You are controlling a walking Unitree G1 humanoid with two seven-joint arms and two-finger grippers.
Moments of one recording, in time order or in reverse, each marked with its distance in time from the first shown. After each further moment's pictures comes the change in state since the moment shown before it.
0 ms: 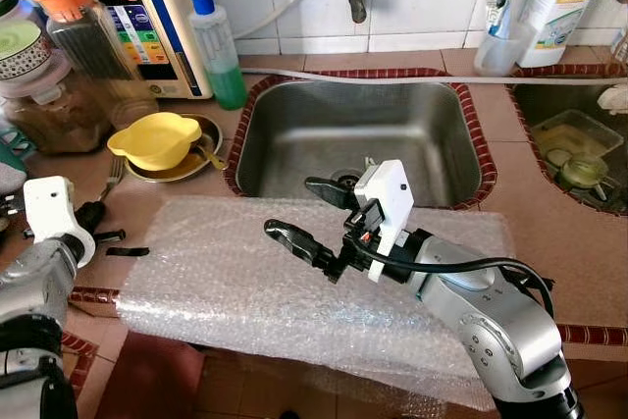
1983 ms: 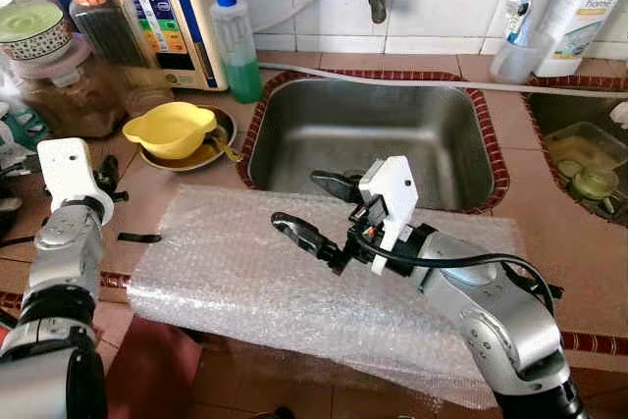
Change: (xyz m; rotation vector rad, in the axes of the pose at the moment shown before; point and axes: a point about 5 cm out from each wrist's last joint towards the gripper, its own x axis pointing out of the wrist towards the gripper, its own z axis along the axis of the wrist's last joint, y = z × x) left arm 0.016 -0.035 0.042 0.071 -0.221 0.102; right arm -0.001 -0.008 -0.001 -0.028 -0.007 -0.034
